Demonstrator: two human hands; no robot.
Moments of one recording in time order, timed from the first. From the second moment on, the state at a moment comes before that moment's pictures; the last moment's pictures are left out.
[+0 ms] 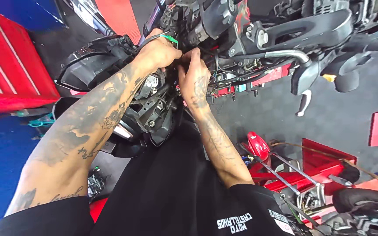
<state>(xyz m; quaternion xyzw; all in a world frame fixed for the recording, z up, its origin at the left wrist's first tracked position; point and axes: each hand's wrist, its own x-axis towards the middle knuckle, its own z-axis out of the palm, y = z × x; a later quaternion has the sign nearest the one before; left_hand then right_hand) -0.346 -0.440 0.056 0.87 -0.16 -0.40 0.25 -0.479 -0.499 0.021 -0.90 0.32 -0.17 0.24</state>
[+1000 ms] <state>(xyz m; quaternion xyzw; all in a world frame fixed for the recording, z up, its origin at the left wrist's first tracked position) -0.348 -0.417 0.061 0.83 -0.39 -0.33 0.24 -0.468 -0.511 0.017 -0.83 0.36 -0.15 0.39</state>
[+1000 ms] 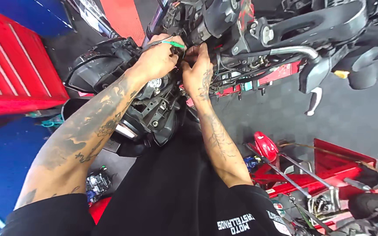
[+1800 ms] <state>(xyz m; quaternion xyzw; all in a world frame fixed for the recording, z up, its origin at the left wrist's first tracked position) -0.335 -0.426 0.065 0.82 -0.39 -0.38 0.18 -0.473 -0.504 0.018 -0.87 0.36 -0.17 0.30</state>
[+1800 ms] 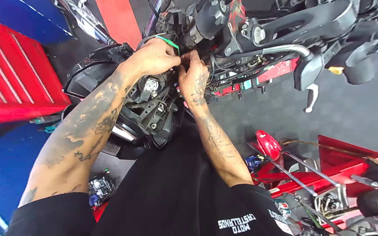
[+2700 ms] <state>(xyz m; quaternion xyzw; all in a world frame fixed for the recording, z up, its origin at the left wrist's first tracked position) -0.338 -0.428 0.057 0.81 -0.24 -0.44 0.31 -0.485 -0.509 0.014 -0.89 0.27 -0.21 0.30</state>
